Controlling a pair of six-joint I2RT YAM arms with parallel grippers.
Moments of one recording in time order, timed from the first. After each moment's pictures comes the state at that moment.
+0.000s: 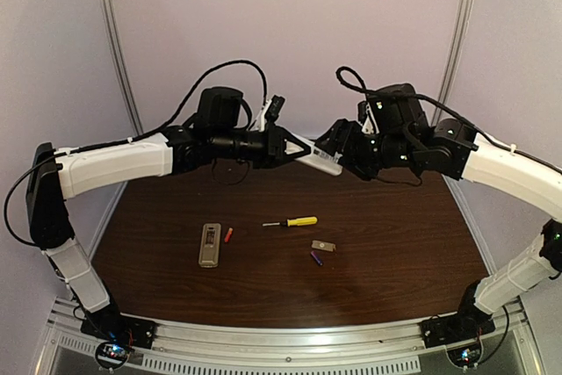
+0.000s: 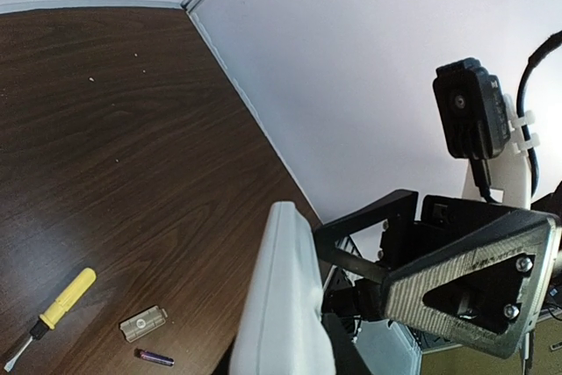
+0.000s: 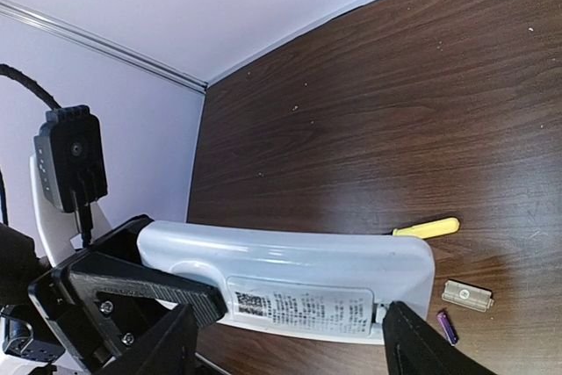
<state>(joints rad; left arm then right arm) -0.82 1.71 1.41 -0.02 0.52 -0.75 0.86 1.39 1.36 -0.50 0.13 1.03</state>
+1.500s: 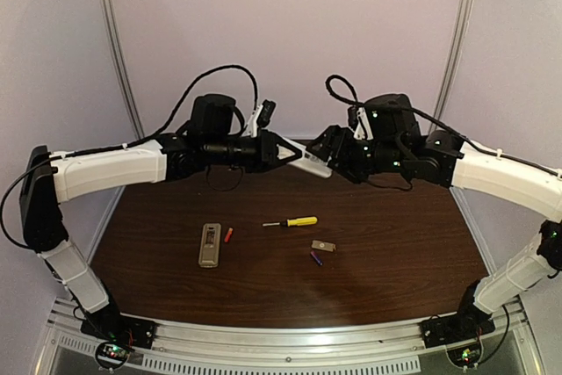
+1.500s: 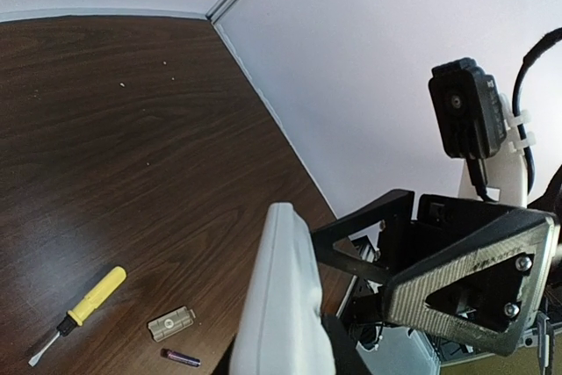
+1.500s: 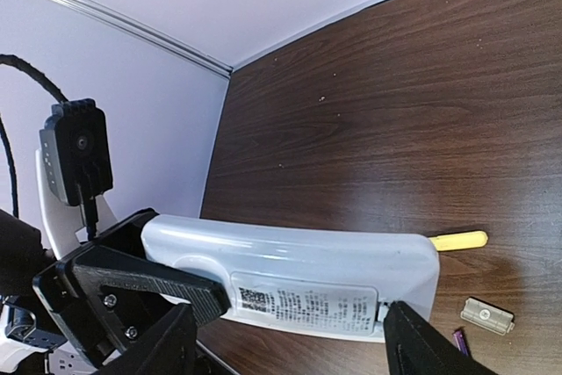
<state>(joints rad) -0.82 1.66 1.32 0.03 0.46 -0.73 0.85 1.41 1.27 -0.32 0.02 0.98</state>
